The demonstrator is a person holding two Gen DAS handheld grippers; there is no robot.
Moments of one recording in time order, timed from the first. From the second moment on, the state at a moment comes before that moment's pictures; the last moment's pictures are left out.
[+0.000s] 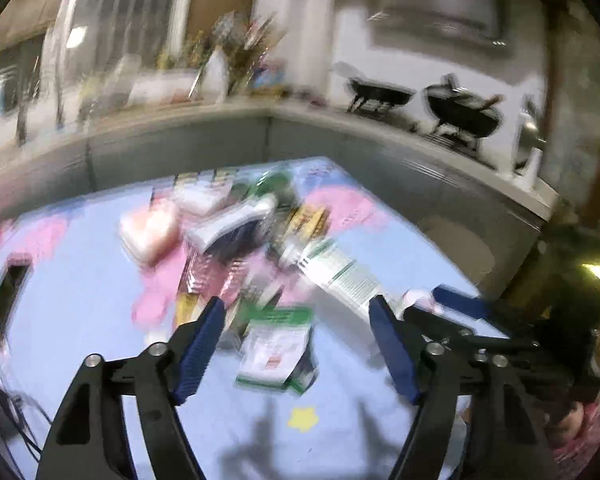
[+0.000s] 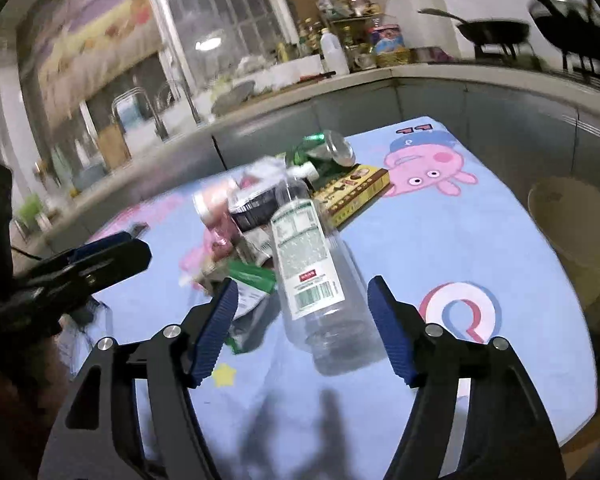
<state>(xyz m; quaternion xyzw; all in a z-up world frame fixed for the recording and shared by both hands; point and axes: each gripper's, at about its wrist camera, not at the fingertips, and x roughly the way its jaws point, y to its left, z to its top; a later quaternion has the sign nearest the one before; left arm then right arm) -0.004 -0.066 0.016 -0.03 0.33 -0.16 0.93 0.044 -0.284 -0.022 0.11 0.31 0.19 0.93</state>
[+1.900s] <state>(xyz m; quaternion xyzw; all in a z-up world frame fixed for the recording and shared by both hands) 0.022 -0.145 -0.023 0.02 0.41 -0.28 0.87 0.011 -0.384 -0.024 0.21 0.26 0.10 0.94</state>
